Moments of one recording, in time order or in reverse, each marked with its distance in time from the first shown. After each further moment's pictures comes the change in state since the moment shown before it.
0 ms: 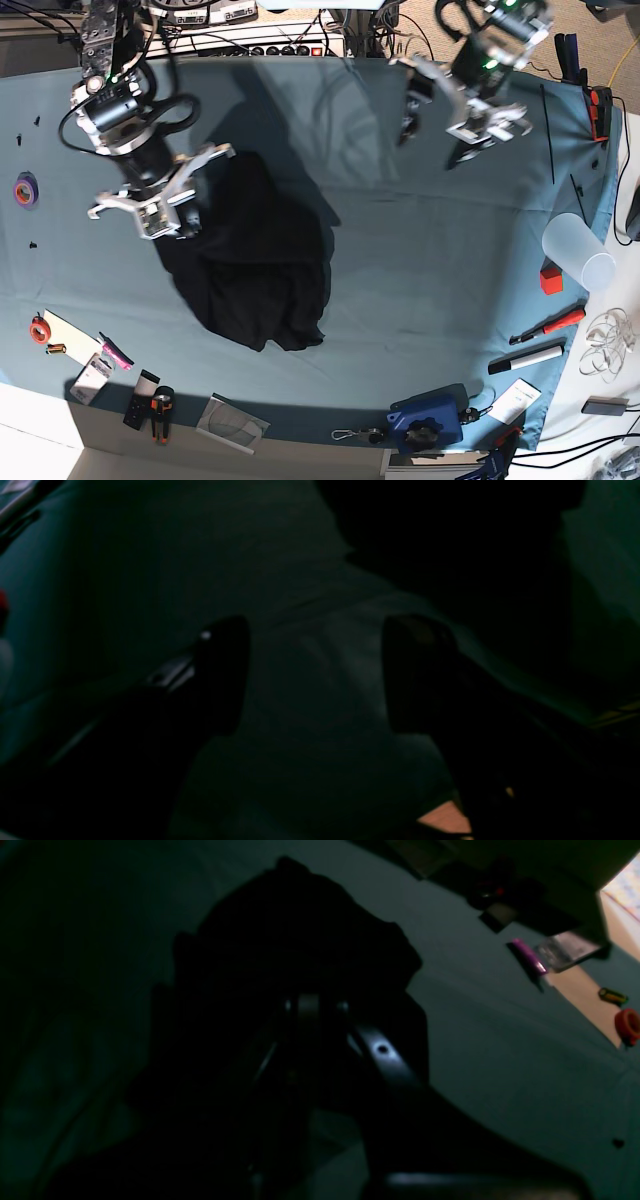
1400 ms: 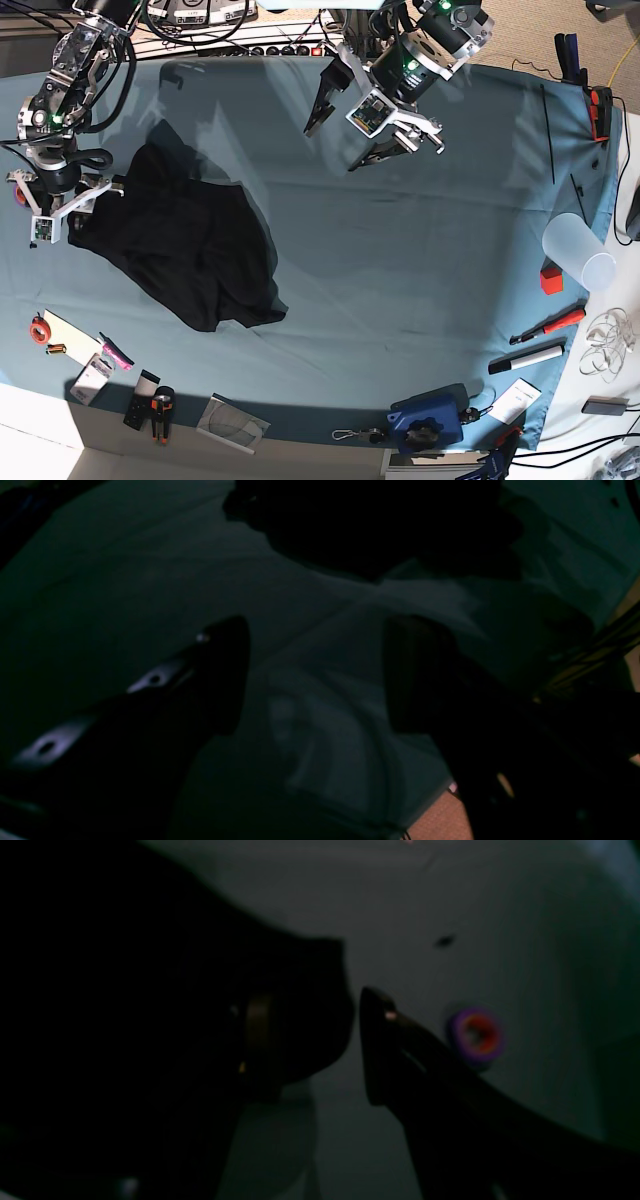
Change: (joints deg) left arm -4.6 -0.2 19.0 -0.5 13.4 1.3 -0.3; right arm 7.7 -4.0 27.1 -19.4 -4.9 2.8 -7.2
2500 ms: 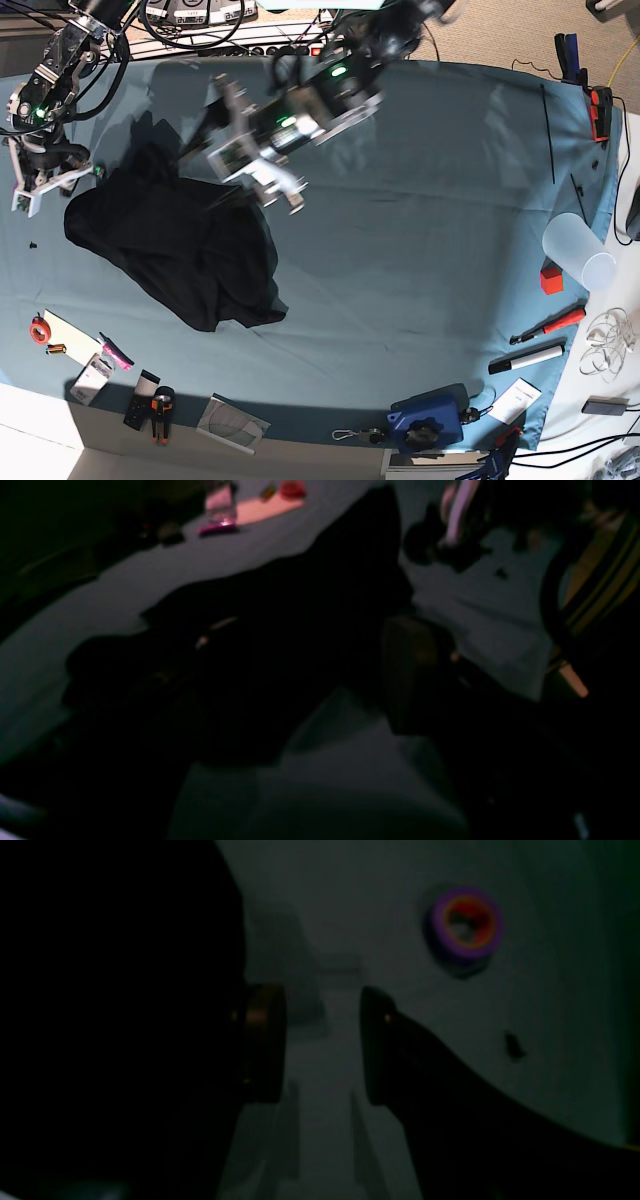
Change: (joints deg) left arm -29.5 6.6 25.6 -24.6 -2.6 9.3 -0.6; right arm 0.0 0.0 7.7 -9.3 2.4 -0.3 -1.5
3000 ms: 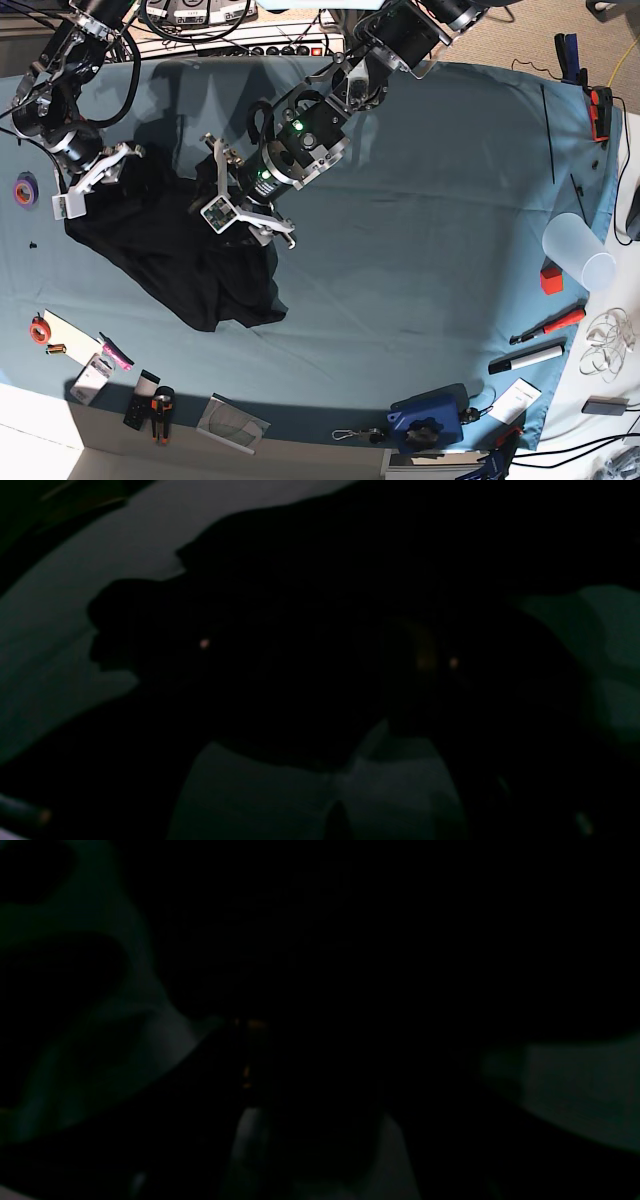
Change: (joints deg) left arm -10.2 2.7 0.1 -16.8 0.2 11.2 2.8; right arm 0.0 -0.1 0.0 -0.3 36.0 21.0 -15.2
